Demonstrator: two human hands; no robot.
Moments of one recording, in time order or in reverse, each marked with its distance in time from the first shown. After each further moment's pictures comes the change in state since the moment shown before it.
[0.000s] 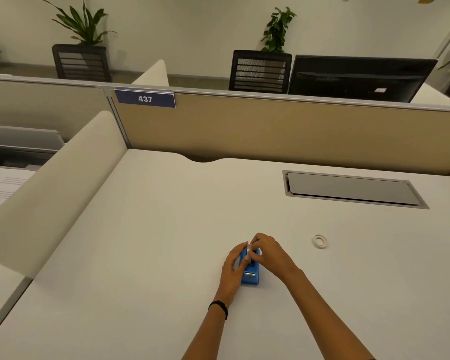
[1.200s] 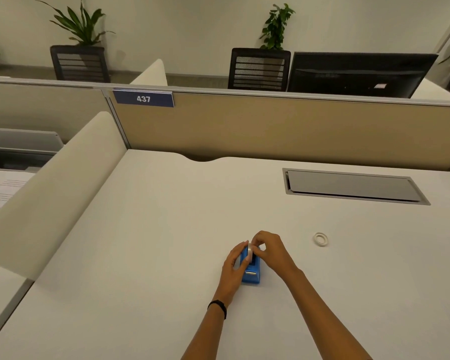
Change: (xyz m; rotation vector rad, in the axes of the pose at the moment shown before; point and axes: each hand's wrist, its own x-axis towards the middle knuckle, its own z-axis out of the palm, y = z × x) left_hand 0.000 -0.002 -0.004 0.031 -0.020 -0.011; right_hand 0.000 -0.001 0.000 0.237 0.144 0.049
